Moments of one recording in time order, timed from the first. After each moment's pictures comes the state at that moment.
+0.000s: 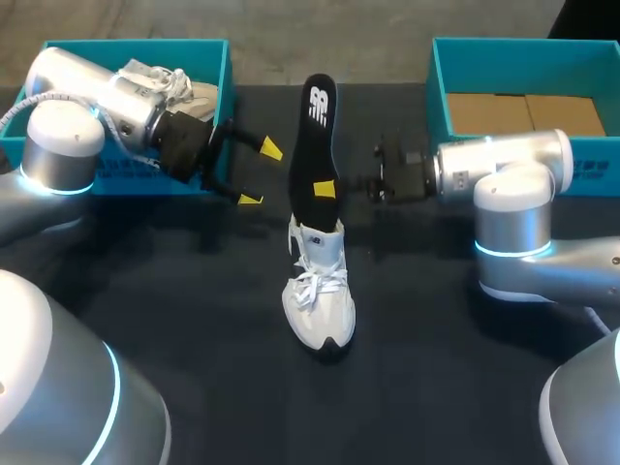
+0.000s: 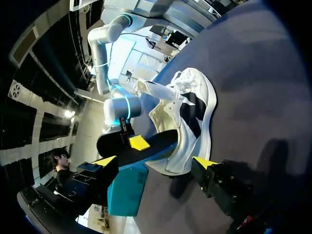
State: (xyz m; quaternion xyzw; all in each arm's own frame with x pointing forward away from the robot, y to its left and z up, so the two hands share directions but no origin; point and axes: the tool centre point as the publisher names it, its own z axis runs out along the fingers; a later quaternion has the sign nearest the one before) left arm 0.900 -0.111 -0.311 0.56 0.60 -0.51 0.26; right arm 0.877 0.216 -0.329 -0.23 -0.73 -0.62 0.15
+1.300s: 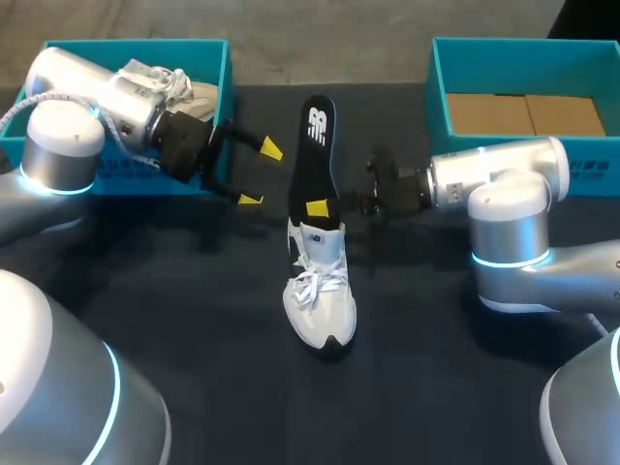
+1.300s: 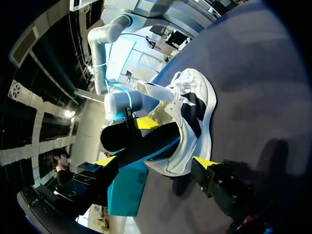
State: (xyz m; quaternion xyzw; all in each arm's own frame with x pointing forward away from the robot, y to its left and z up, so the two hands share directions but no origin) left arm 0.900 -0.111 -0.311 0.56 0.60 -0.51 0.26; right arm 0.852 0.227 -0.336 -0.23 -0.75 -0.60 0.16
